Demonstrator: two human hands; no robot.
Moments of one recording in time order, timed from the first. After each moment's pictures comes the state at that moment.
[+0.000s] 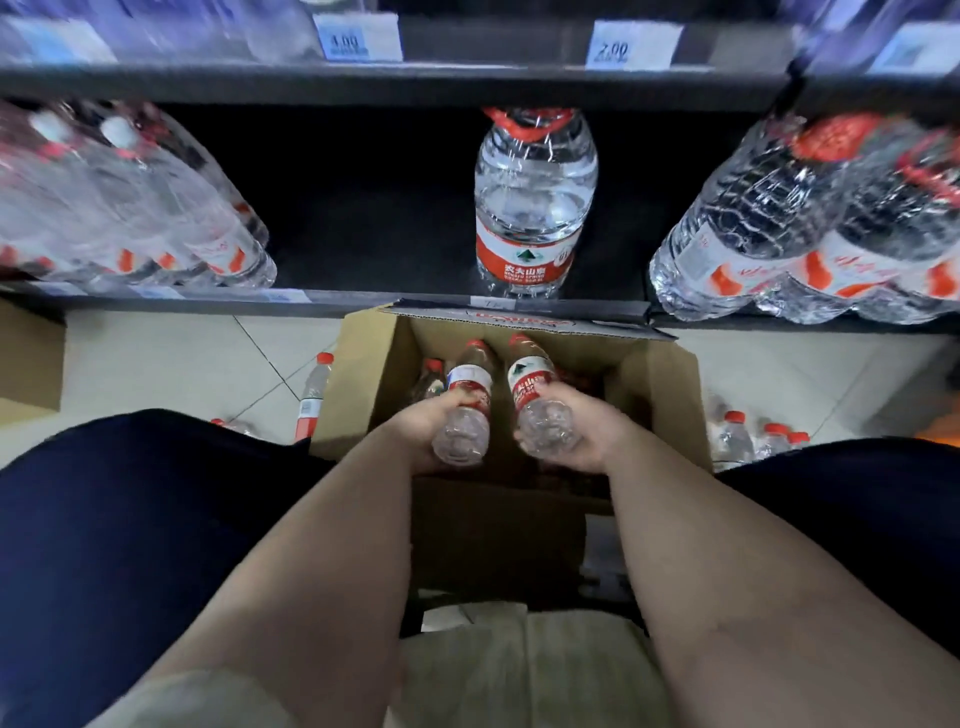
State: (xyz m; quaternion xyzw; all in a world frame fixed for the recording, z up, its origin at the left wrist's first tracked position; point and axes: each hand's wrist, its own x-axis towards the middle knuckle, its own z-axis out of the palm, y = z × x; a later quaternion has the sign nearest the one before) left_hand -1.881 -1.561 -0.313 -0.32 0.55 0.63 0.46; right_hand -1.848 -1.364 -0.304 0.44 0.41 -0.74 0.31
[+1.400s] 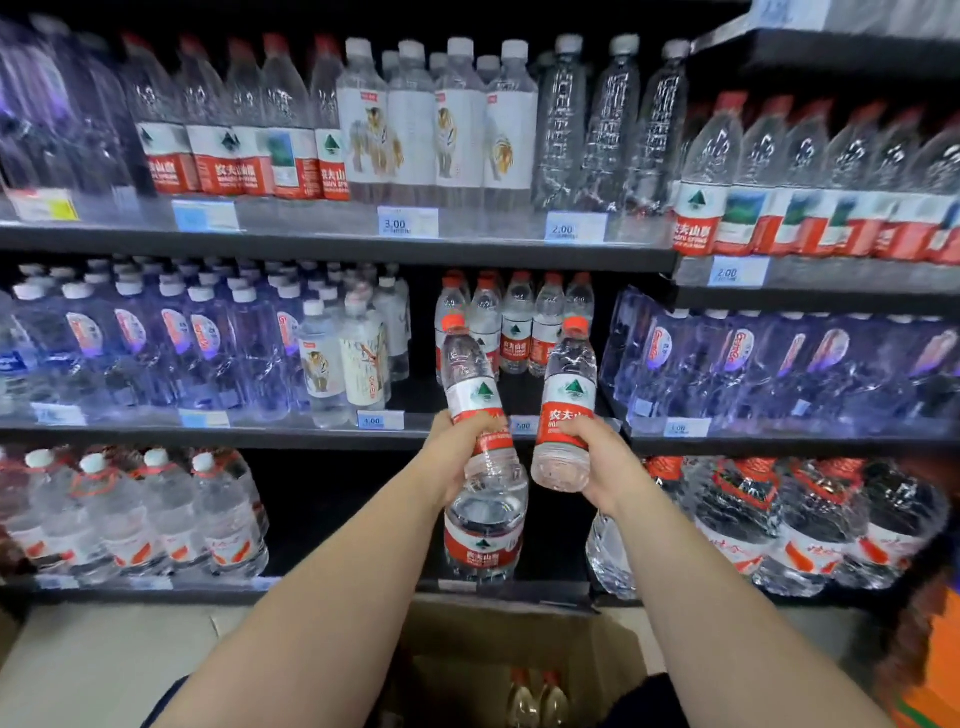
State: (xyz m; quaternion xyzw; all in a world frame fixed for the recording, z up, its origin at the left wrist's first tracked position) left_hand -1.980 -1.480 -0.029 -0.03 0.57 0.80 0.19; right_hand -1.934 -1.302 -0.031 0.15 0.55 -0.82 -0.02
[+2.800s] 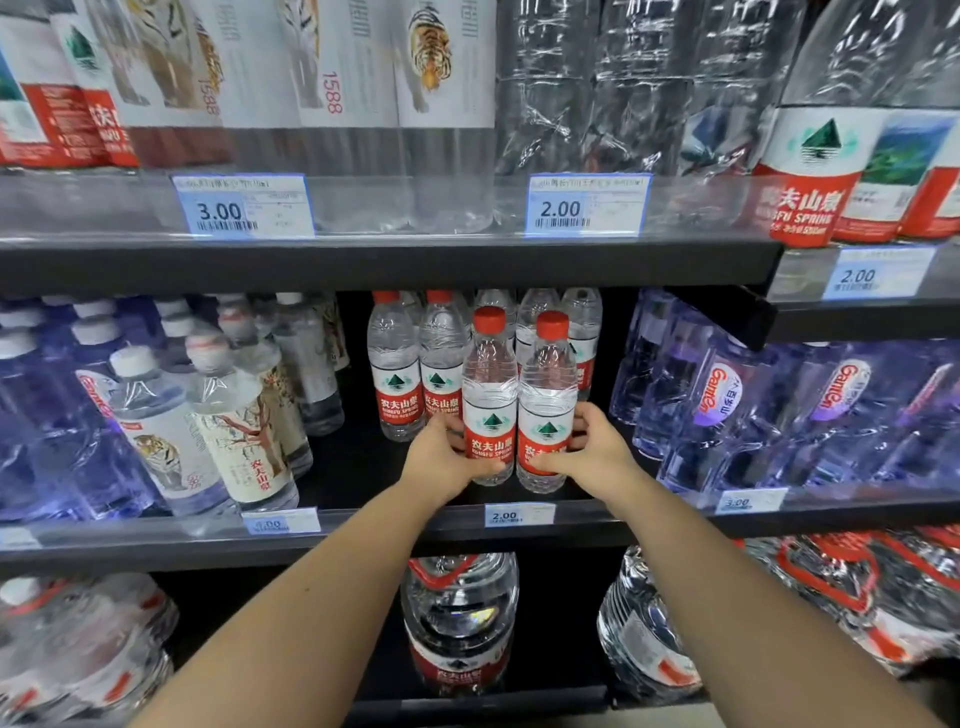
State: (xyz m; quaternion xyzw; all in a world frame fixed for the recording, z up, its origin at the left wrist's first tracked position) left_hand -2.192 -1.401 -0.097 0.06 0.85 0.52 0.08; right_hand -2.137 -1.208 -0.087 0.12 0.80 -0.58 -0.07
